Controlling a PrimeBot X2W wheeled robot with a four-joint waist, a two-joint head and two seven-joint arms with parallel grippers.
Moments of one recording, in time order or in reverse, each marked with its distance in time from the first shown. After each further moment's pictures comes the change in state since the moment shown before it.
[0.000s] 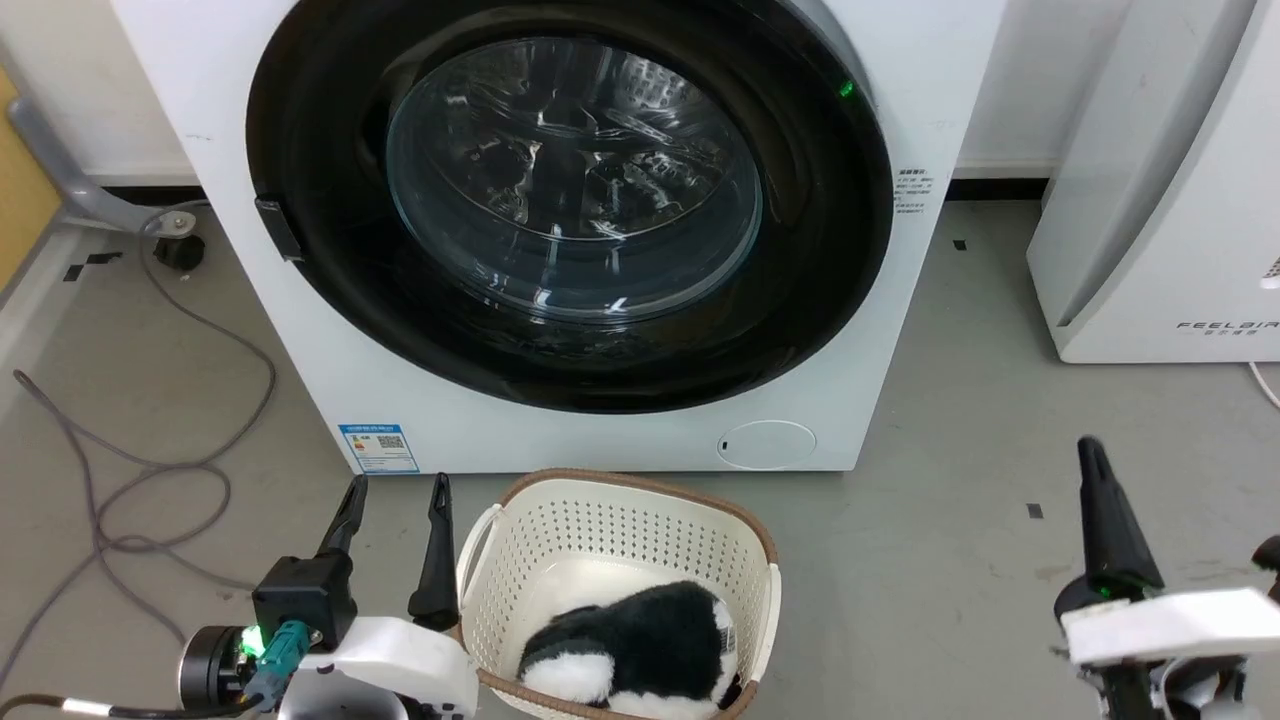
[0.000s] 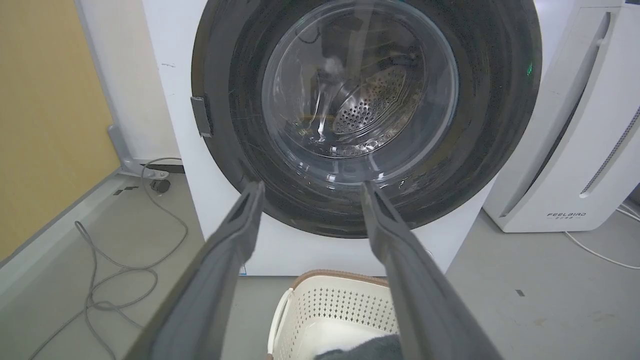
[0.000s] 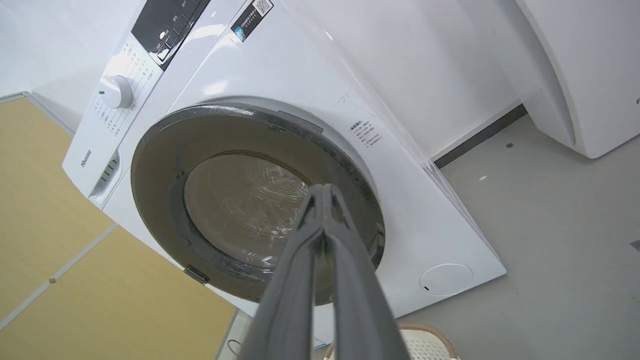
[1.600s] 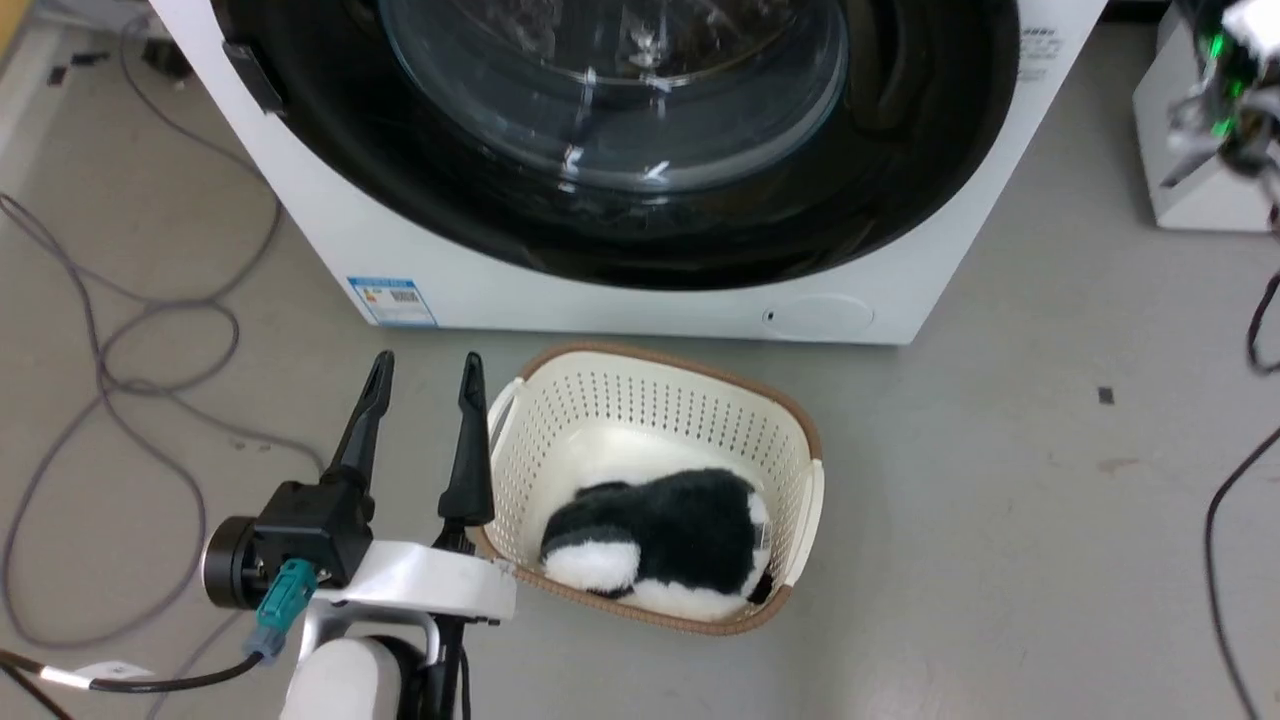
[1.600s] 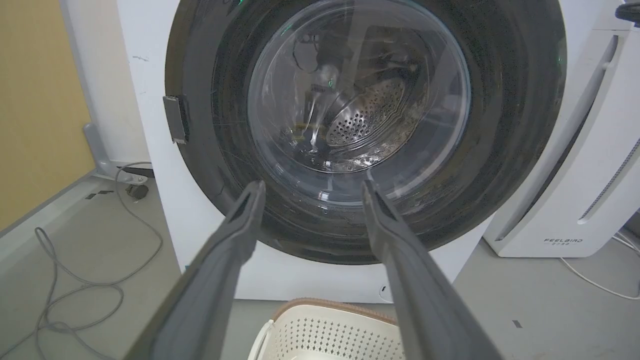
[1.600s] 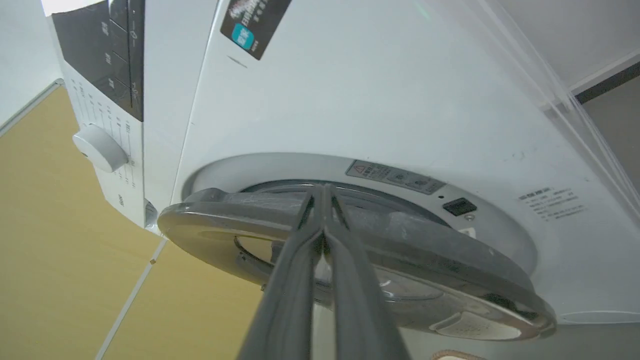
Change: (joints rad) left arm -0.136 0.000 -0.076 -0.041 -0.063 0.017 -0.105; right arm -1.196 -0.448 0.838 0.746 1.113 0.000 0.153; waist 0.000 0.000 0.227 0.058
